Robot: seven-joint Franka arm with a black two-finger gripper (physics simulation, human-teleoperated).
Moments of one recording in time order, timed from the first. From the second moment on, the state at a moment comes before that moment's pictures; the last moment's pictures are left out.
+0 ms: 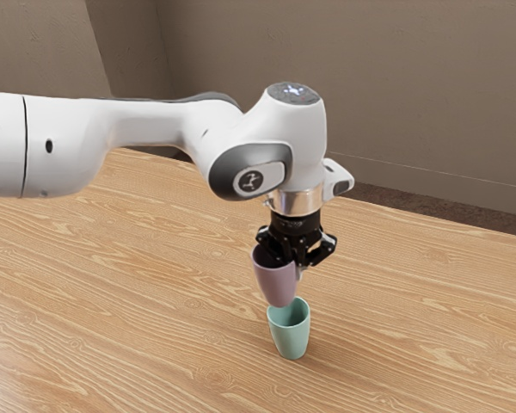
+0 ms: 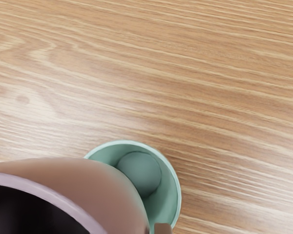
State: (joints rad) arm -0.05 0.26 -0.51 -1.75 0.23 1.96 -0.88
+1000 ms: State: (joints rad) arm -0.05 0.31 -0.54 -1.75 0.27 1.98 -0.97
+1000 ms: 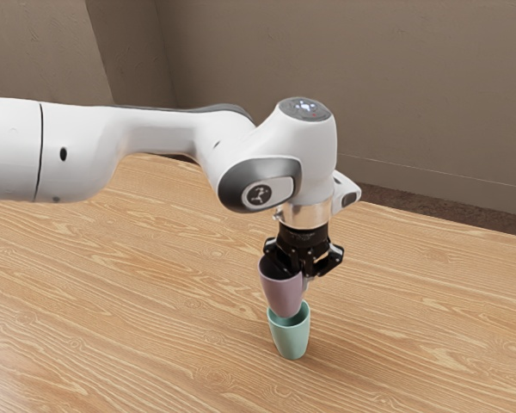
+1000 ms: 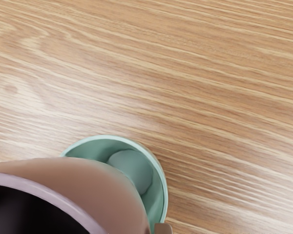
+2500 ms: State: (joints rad) arm -0.05 0.29 -0.53 -1.72 0.28 1.99 -0.98
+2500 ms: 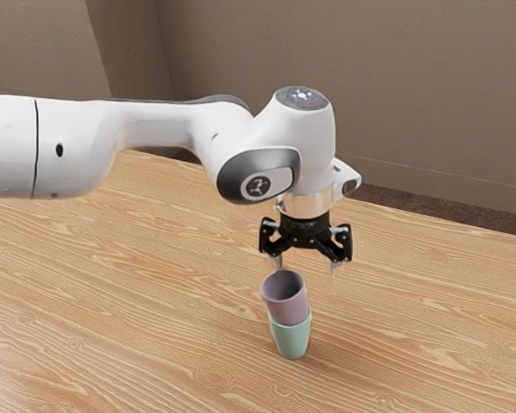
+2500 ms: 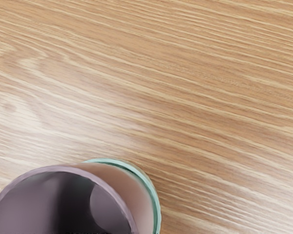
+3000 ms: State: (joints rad) arm -0.05 0.15 -0.34 -1.72 0.21 1.93 -0.87
